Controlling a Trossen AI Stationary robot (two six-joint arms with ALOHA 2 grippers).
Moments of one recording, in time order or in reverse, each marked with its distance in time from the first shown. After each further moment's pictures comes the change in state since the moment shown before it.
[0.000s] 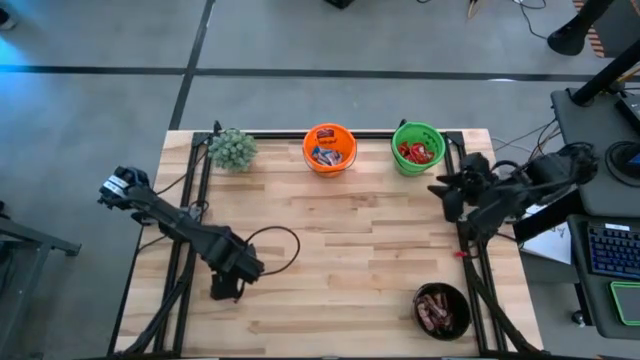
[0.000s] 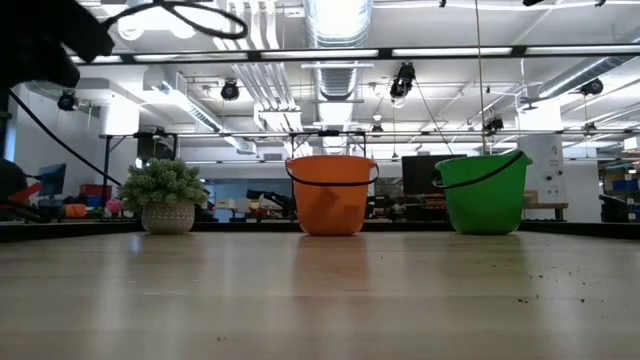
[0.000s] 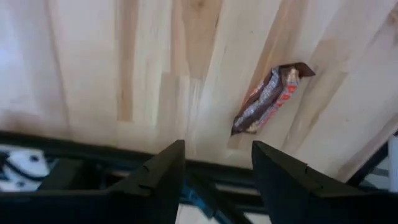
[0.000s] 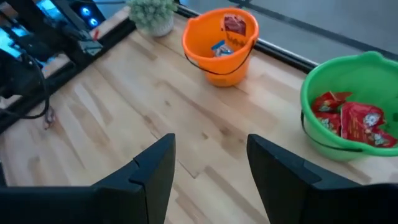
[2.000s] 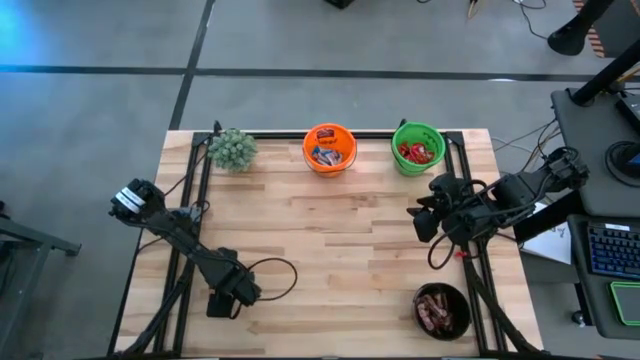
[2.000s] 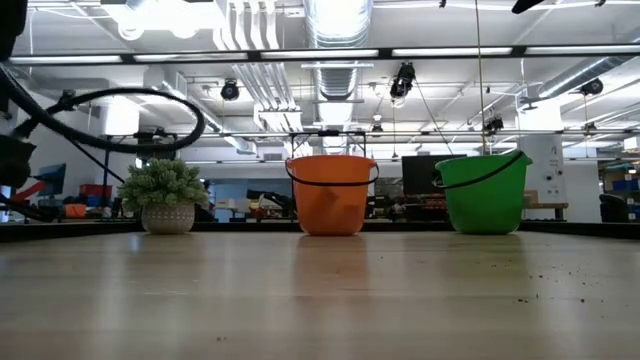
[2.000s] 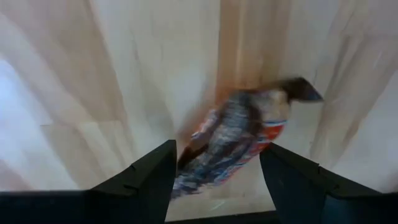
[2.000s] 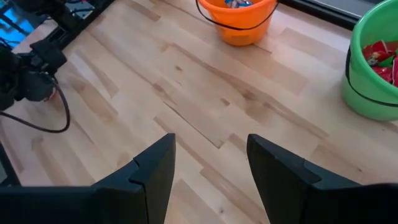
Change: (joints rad) left arm -0.150 0.164 -0.265 0.433 0.113 0.091; right arm 0.000 0.128 0.014 0.070 -0.126 0.136
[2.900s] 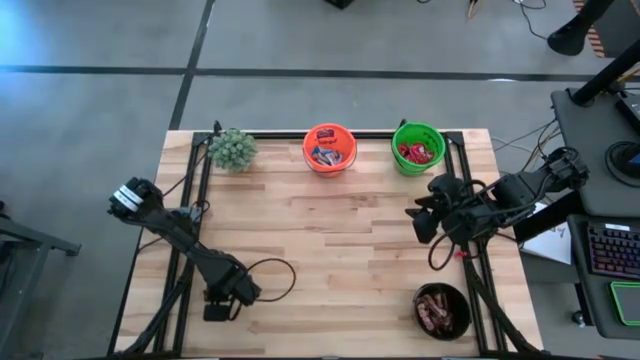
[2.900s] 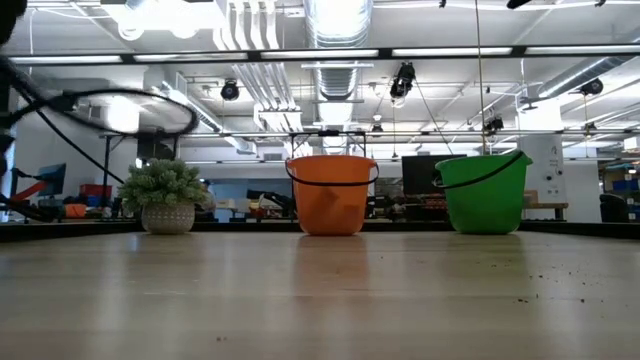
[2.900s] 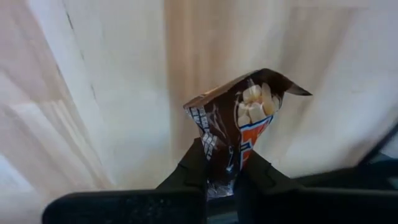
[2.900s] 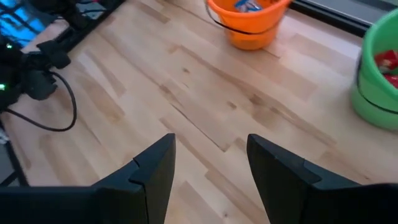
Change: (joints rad) left arm -0.001 -0.018 -0.010 0.026 0.138 -0.021; right arm 0.000 0.000 0.000 0.026 -0.001 -0.037
